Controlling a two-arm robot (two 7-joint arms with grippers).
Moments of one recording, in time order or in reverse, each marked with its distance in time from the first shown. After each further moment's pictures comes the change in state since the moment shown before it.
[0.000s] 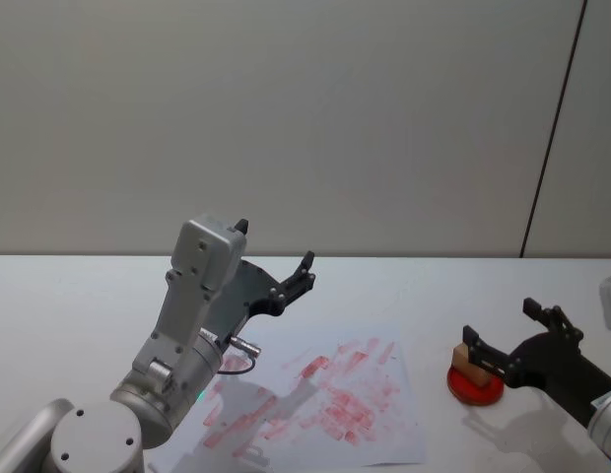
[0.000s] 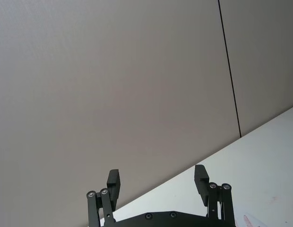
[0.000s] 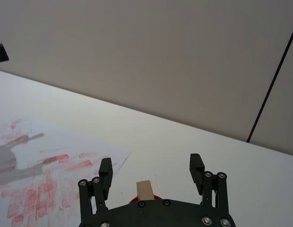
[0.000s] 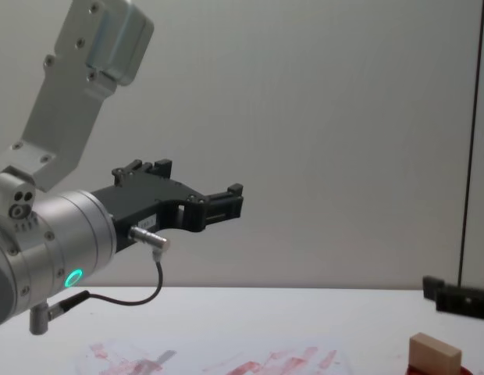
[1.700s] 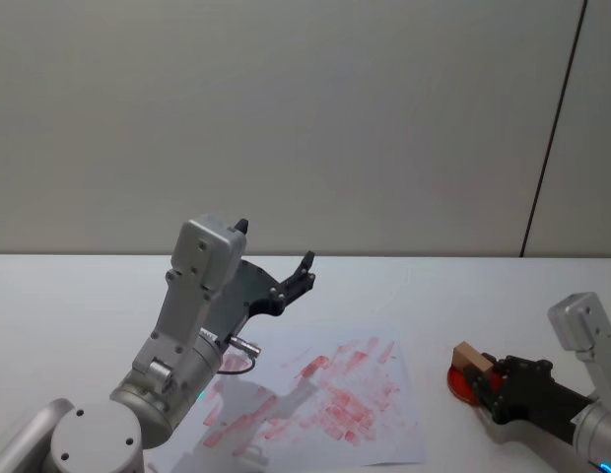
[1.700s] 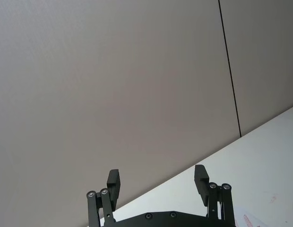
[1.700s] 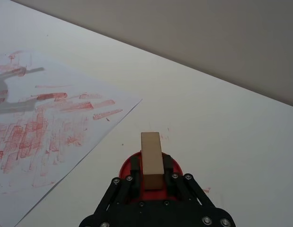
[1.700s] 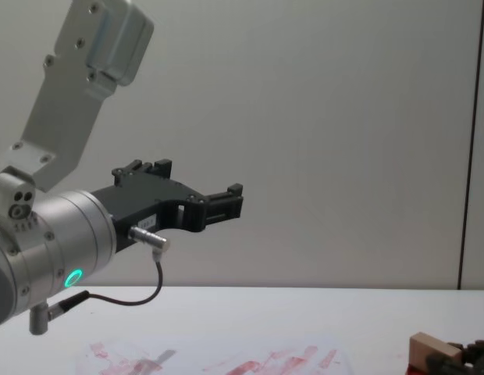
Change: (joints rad) left arm 0.000 0.000 0.000 0.000 0.000 0.000 0.000; right arm 0.145 -0.020 -0.023 0.275 -0.114 0.040 0.237
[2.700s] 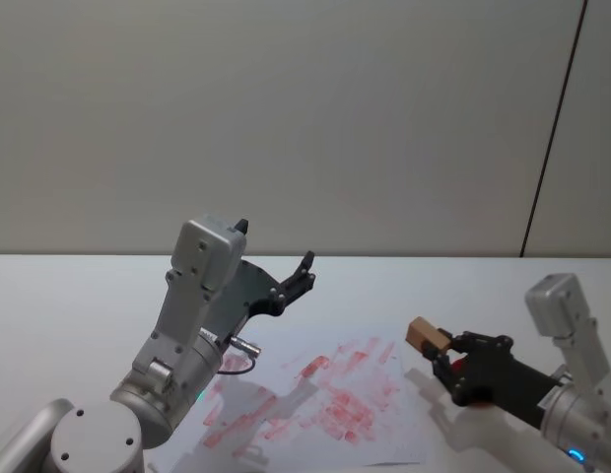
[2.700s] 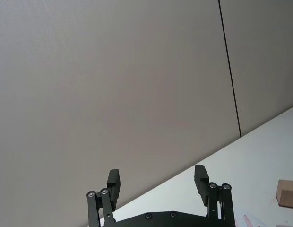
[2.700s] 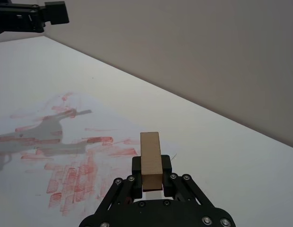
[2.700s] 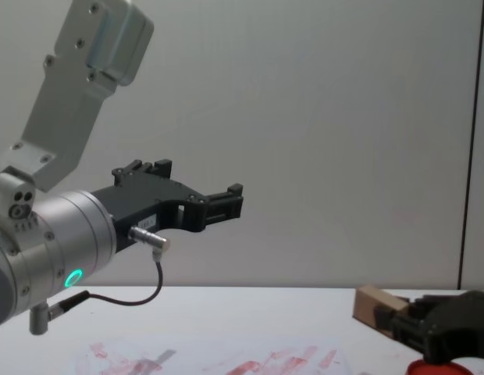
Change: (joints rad) left arm 0.000 0.000 0.000 0.000 0.000 0.000 0.000; right arm 0.008 -0.025 -0.031 -0.069 0.030 -0.064 0.048
